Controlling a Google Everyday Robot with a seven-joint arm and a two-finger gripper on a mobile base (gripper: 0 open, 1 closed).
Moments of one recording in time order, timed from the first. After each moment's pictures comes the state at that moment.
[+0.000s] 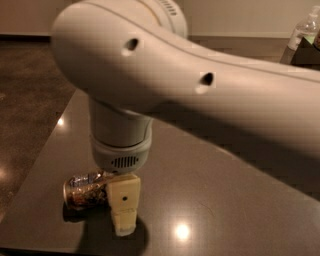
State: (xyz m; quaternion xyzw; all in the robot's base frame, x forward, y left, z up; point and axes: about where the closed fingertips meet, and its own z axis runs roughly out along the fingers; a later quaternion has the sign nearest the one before) arm 0.353 0.075 0.874 -0.79 0.60 0.04 0.09
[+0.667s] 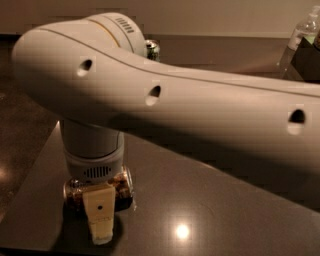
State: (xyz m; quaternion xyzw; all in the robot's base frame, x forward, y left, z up) arm 0.344 0.116 0.857 -0.80 0.59 0.05 0.08
